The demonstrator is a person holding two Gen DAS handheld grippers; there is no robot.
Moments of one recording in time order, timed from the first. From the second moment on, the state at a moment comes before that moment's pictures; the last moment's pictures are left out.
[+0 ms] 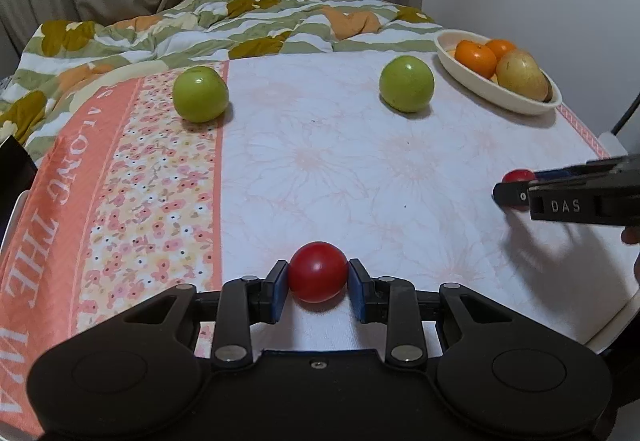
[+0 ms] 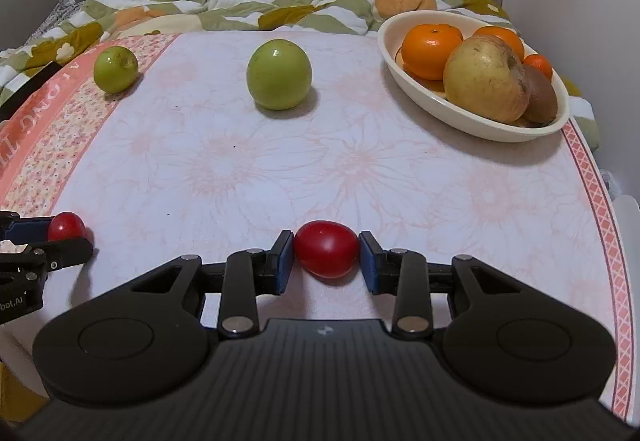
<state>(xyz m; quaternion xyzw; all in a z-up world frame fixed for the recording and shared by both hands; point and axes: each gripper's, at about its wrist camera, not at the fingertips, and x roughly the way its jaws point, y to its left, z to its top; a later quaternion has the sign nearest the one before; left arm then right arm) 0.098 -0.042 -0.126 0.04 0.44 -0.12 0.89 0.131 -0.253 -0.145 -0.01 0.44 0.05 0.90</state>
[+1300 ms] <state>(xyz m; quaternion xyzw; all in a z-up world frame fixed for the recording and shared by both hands) 0.199 -0.159 0.005 0.01 0.36 -0.15 0.92 0.184 -0.407 0.001 0.05 0.37 0.01 0.93</state>
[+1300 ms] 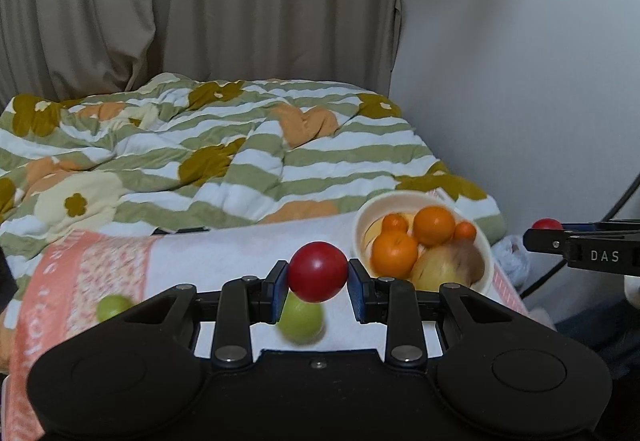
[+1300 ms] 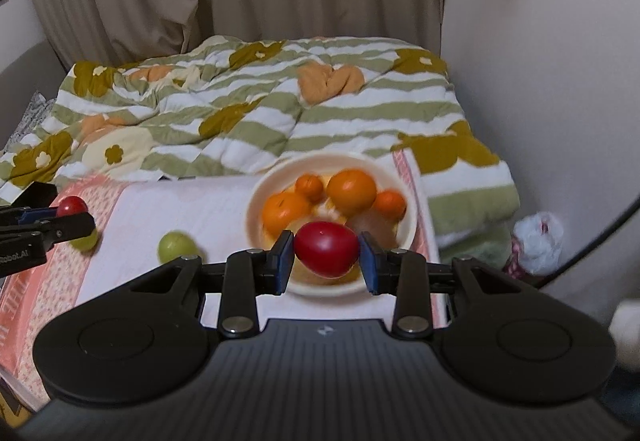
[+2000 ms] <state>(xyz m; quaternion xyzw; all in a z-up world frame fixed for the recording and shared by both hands) 0.325 -0.274 -0.068 0.04 0.43 -0.14 0.89 0.326 -0.480 -0.053 0.05 0.41 0.06 0.91</state>
